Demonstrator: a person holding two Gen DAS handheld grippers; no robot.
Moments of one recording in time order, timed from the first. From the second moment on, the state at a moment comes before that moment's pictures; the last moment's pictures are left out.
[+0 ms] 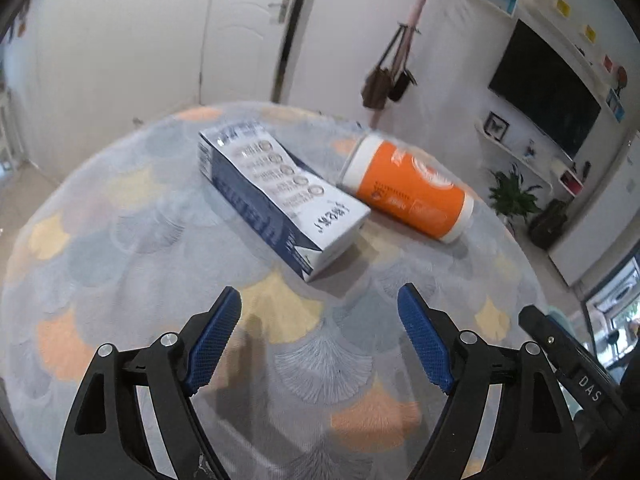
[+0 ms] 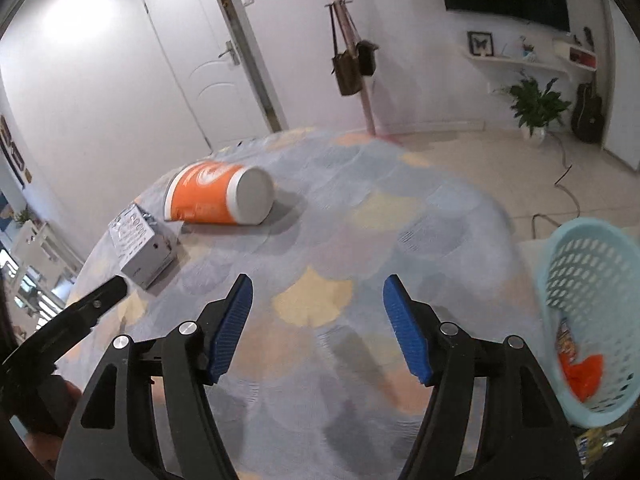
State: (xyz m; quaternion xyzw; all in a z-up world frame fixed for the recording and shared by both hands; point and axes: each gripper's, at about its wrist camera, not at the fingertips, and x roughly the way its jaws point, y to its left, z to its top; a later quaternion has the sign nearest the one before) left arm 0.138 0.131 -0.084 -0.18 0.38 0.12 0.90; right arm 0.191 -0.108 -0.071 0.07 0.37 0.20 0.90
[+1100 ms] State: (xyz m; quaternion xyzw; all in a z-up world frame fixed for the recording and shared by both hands) left arm 0.193 0.228 -0.091 -0.23 0.38 0.15 0.88; right arm 0.241 -0.051 -0.015 -0.02 0.32 0.30 0.90
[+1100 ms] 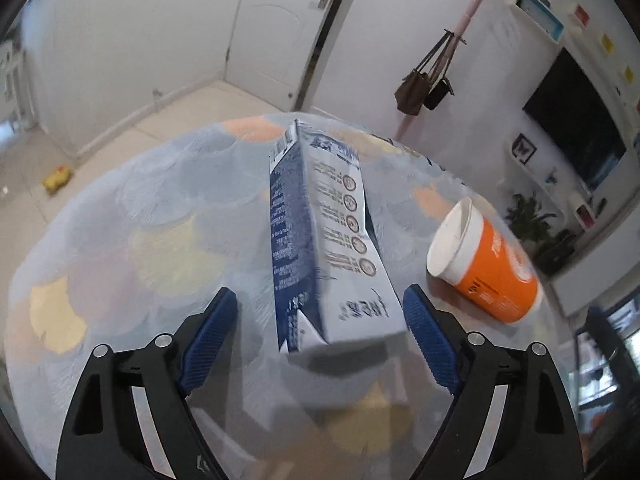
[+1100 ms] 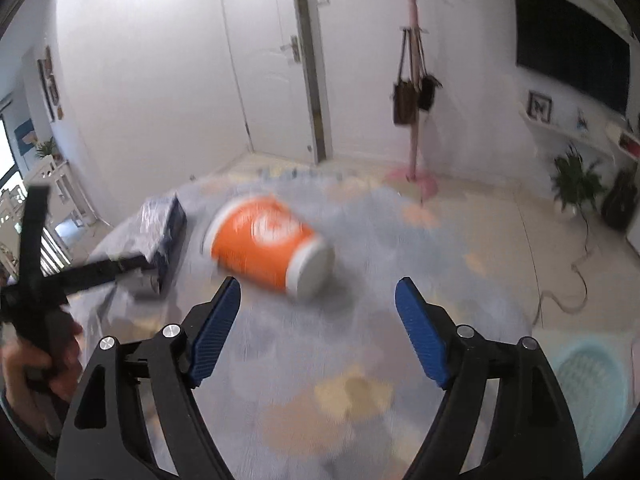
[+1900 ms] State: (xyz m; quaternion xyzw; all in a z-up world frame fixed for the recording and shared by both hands) left arm 0.181 0.222 -0.099 -0.20 0.35 0.16 0.90; right arm 0.245 0.009 -0.043 -0.06 0.38 0.45 0.81
